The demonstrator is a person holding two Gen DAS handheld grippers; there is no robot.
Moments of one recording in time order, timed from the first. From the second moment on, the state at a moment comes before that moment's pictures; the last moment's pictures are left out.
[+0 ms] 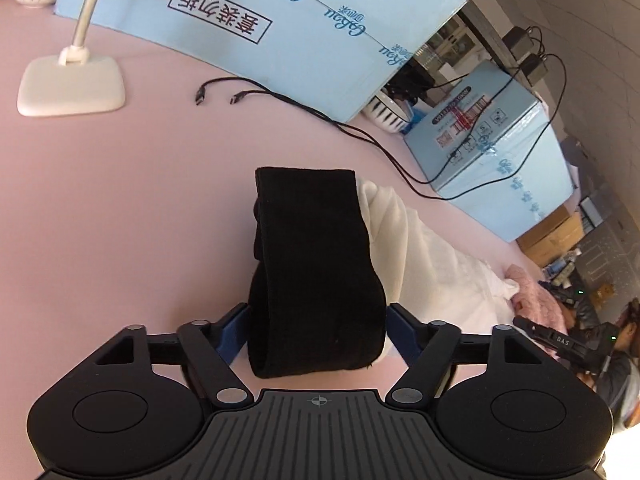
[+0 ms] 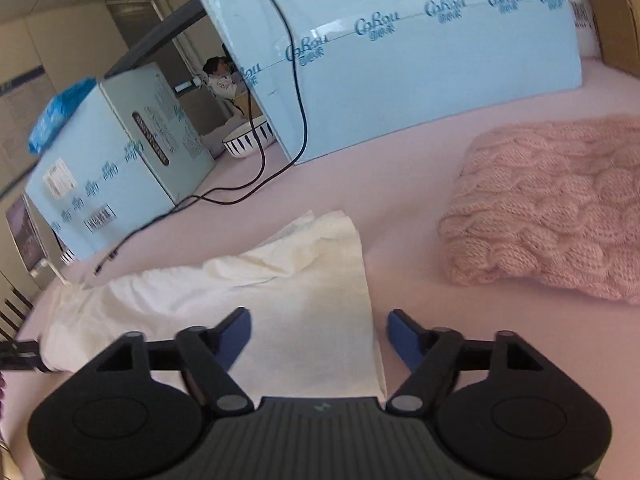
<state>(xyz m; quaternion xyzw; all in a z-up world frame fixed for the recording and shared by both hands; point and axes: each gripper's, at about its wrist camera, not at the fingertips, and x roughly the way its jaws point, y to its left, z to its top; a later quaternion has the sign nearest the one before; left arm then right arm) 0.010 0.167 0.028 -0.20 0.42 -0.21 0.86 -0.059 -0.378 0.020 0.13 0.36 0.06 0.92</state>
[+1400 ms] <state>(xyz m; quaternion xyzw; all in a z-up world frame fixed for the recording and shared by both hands) 0.089 0.199 0.039 -0.26 0.39 0.00 0.88 0.033 -0.386 0.036 0.37 0.25 -0.12 0.89</state>
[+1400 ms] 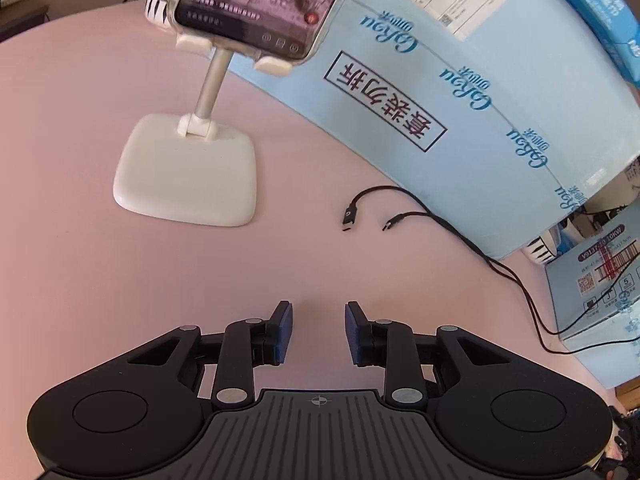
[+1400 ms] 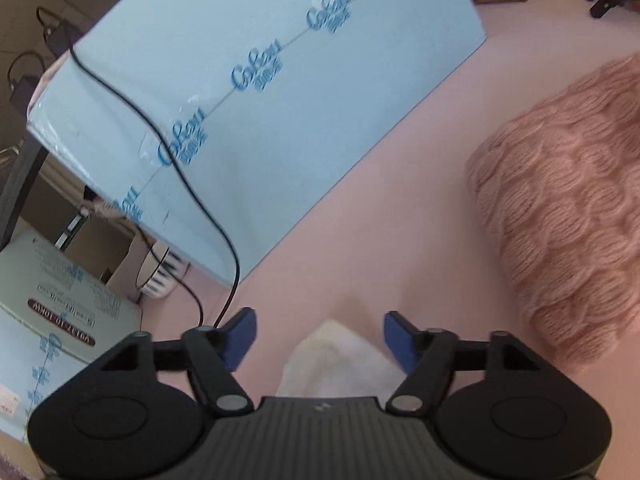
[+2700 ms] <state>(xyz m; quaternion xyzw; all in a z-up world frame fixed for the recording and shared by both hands) 0.016 0.096 0.073 -0.21 0.41 -0.20 0.86 -0.158 -0.387 0.044 0.33 0.31 0.00 0.89</state>
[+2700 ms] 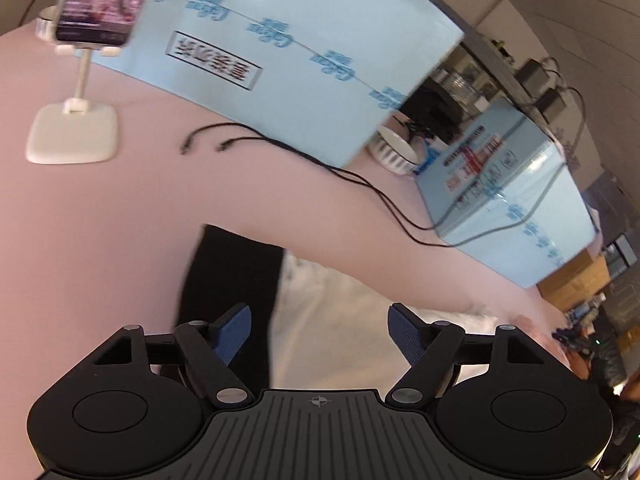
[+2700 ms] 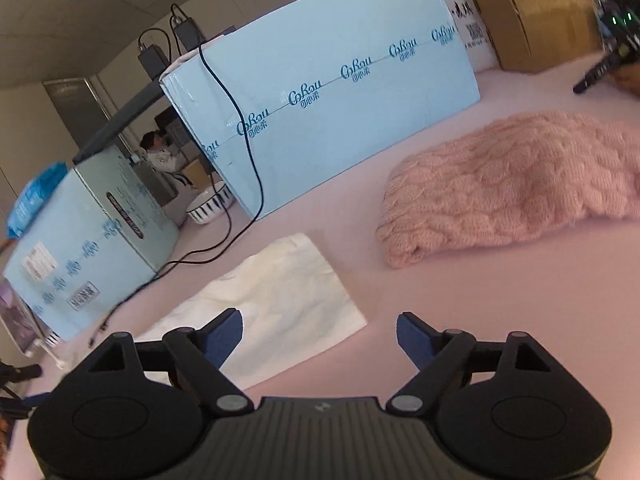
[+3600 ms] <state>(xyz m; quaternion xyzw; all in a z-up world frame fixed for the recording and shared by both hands) 0.051 0.028 0.029 -0.13 0.46 -0.25 0.84 -0.083 -0.364 -0.001 0.52 0.27 -0.07 0.81</state>
